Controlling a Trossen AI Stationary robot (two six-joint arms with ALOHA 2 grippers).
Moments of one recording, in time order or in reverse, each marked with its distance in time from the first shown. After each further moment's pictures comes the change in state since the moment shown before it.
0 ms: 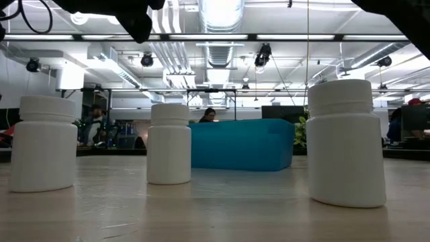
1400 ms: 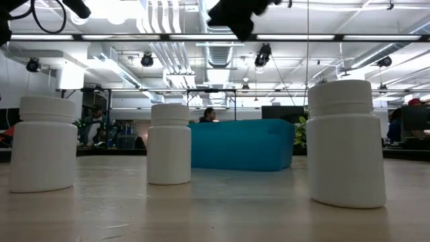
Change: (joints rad) left arm 0.001 0.123 0.000 0.010 -0.004 -0.045; right arm -0.122 -0.739 -0.940 0.356 0.183 0.145
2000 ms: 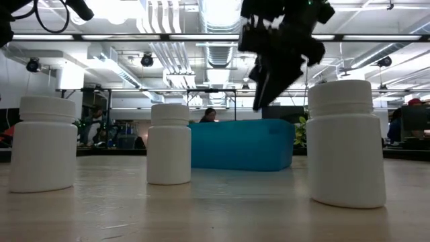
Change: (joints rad) left arm -0.001 0.039 0.000 -0.001 0.000 0.000; right arm -0.021 0.044 -0.180 -0.260 0.150 -0.146
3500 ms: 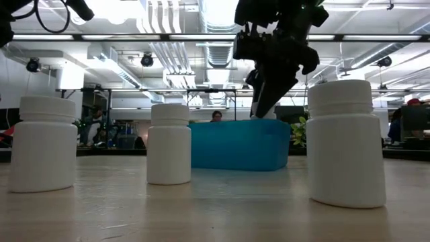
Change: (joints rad) left arm 0.000 0.002 0.000 0.000 0.000 -0.003; right arm 0.000 0.067 0.025 -0.021 0.027 -0.001
